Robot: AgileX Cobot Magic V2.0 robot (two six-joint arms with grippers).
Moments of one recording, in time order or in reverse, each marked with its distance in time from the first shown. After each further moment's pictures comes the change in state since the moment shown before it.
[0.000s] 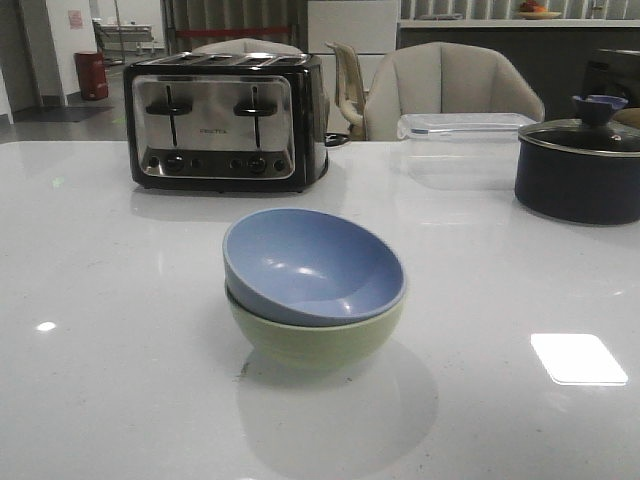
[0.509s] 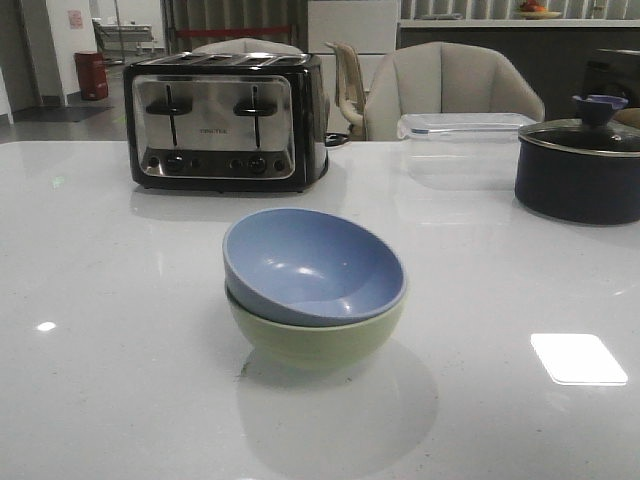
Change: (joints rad) left arm 0.000 0.000 0.000 0.000 0.000 0.000; right arm 0.000 0.000 0.001 0.000 -0.014 0.000
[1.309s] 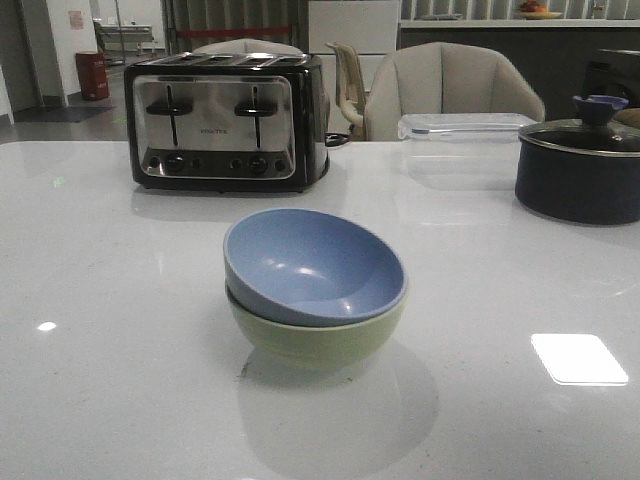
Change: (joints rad) left arm 0.517 -0.468 0.309 0.088 -0.237 -0.059; right arm 0.000 0.000 0.001 0.000 -0.002 0.000
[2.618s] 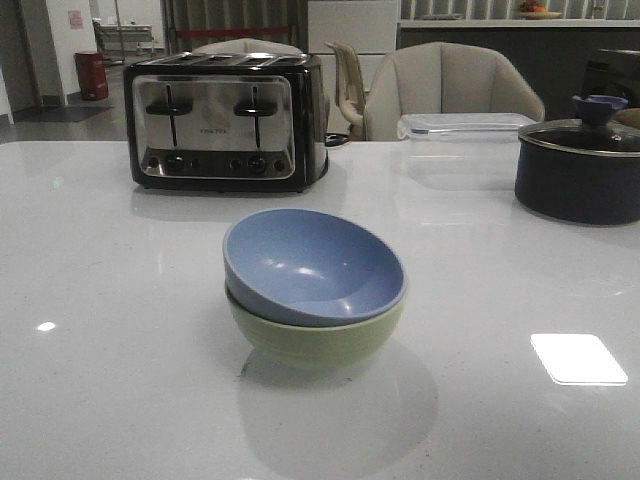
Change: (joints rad) left arm 0.009 -0.093 0.339 0.152 -0.469 -0.230; right arm 0.000 0.000 0.000 0.000 0.000 0.000
